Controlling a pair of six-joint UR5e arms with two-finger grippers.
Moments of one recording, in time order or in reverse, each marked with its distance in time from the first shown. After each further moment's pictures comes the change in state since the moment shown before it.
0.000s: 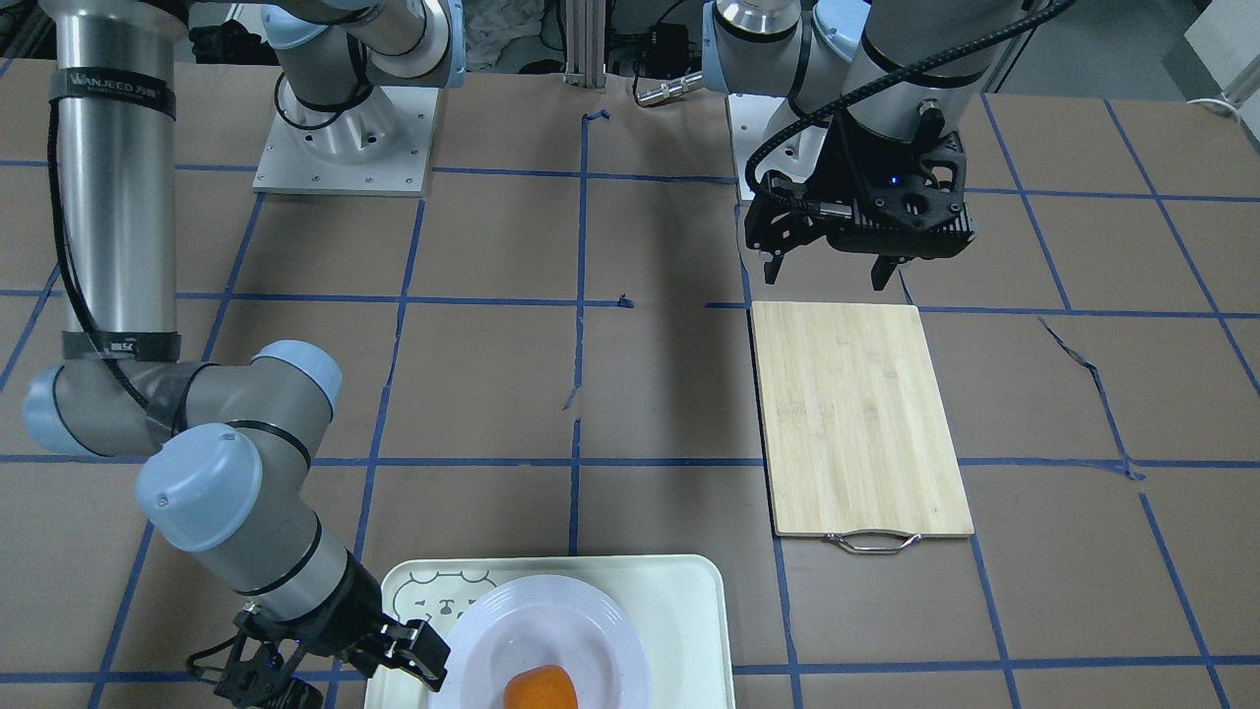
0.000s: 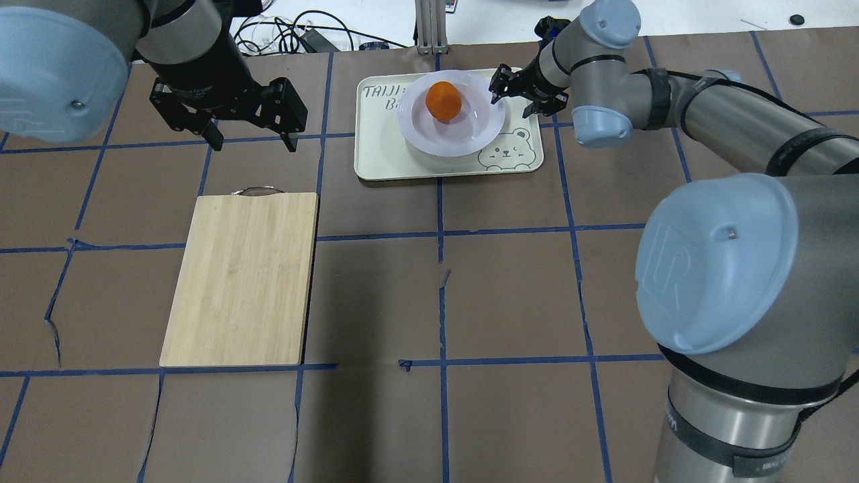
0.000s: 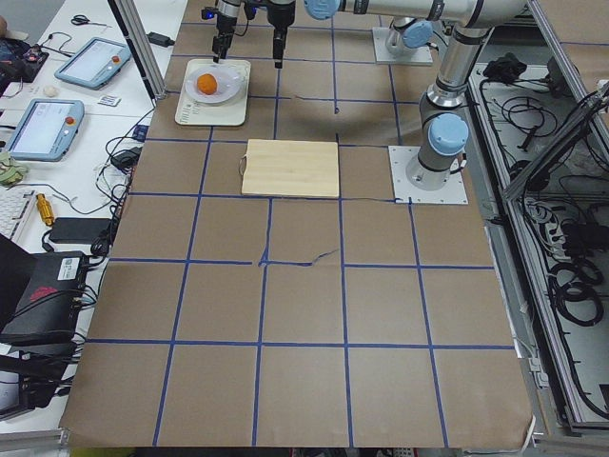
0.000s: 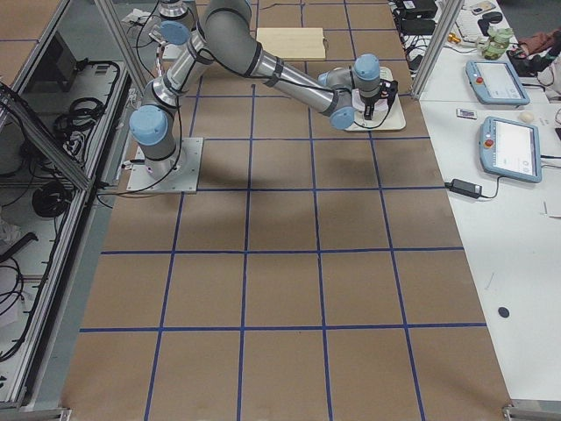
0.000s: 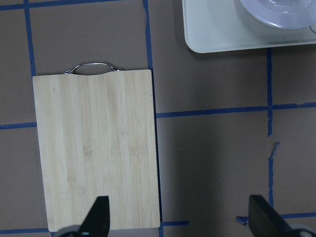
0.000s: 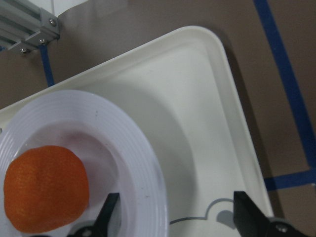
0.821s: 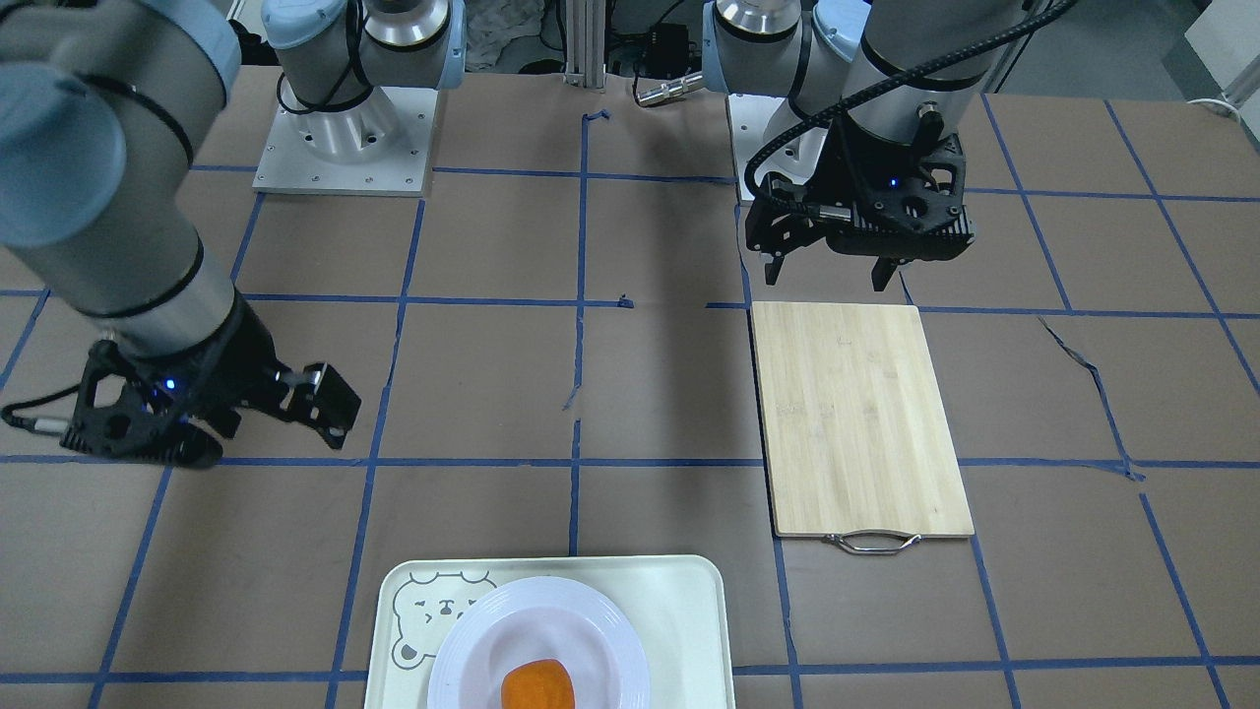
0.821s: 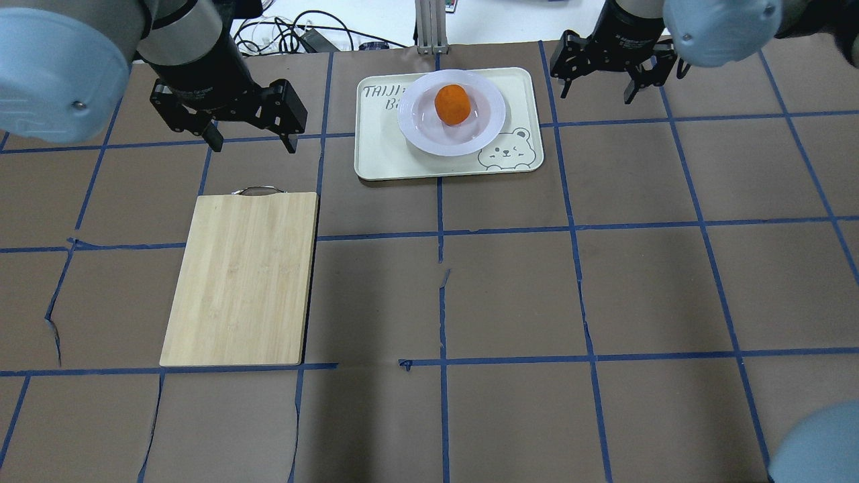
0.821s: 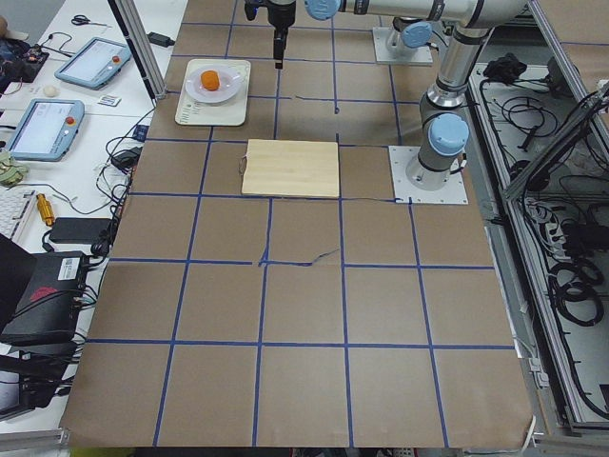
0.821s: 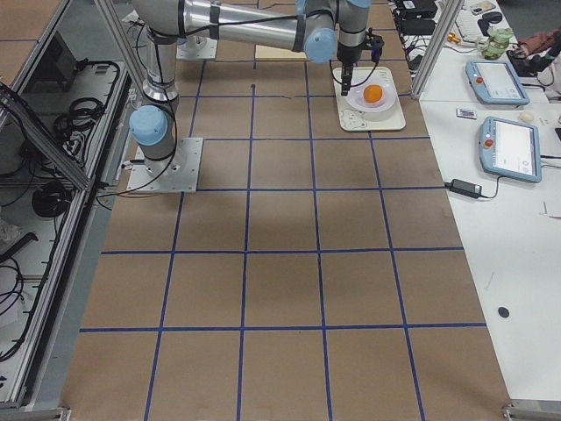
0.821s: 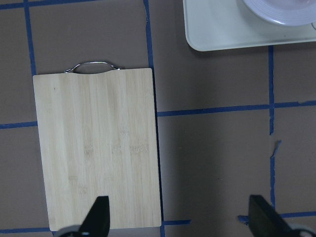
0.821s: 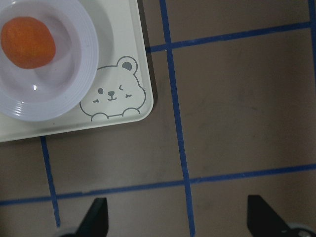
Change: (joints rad) left arm 0.000 0.000 -0.002 -0.001 0.003 0.001; right arm -0.004 -0.448 0.004 0.749 -0.251 -0.196
